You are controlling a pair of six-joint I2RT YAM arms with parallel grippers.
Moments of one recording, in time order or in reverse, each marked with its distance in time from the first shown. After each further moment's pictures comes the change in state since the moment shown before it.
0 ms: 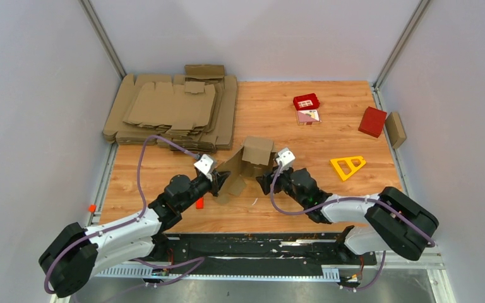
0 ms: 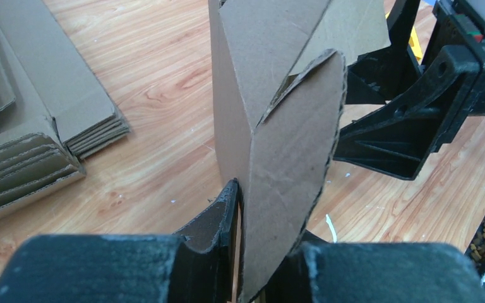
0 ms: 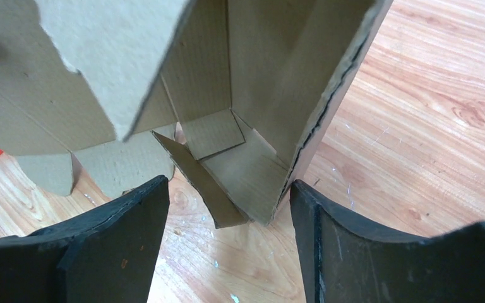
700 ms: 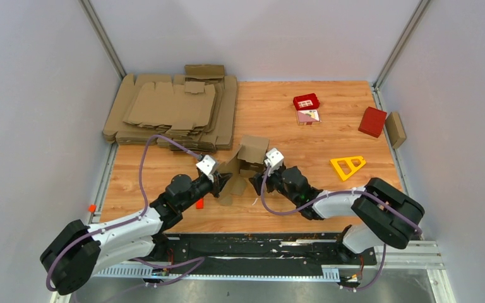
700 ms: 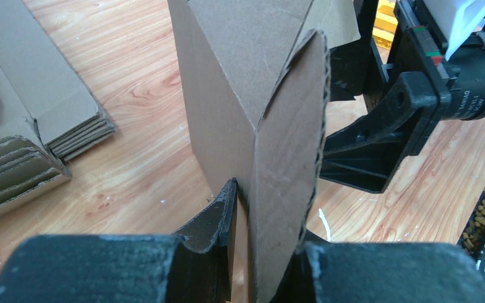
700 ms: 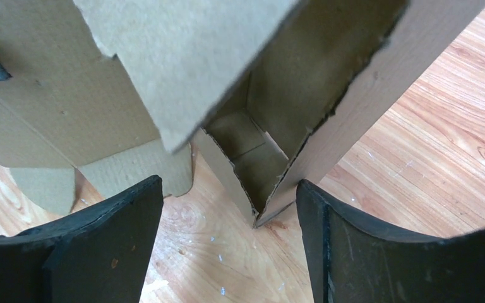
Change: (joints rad) left arm 0.000 0.029 0.000 0.017 0.047 0.004; right arm 0.035 0.127 0.069 0.040 -0.017 -0.087
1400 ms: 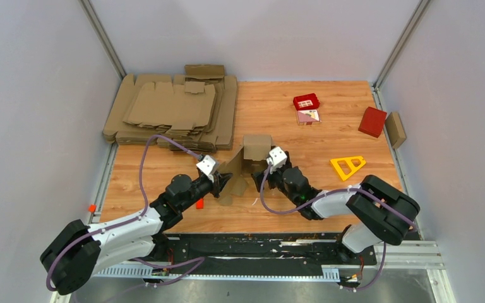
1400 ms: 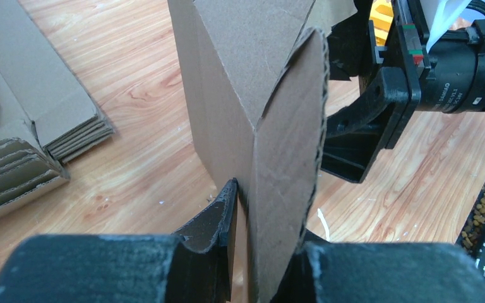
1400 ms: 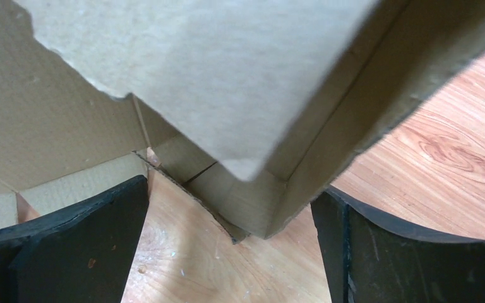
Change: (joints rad) left arm 0.000 0.003 0.000 0.005 0.005 0.004; right arm -0.008 0.052 -0.001 0.064 0.123 -0.047
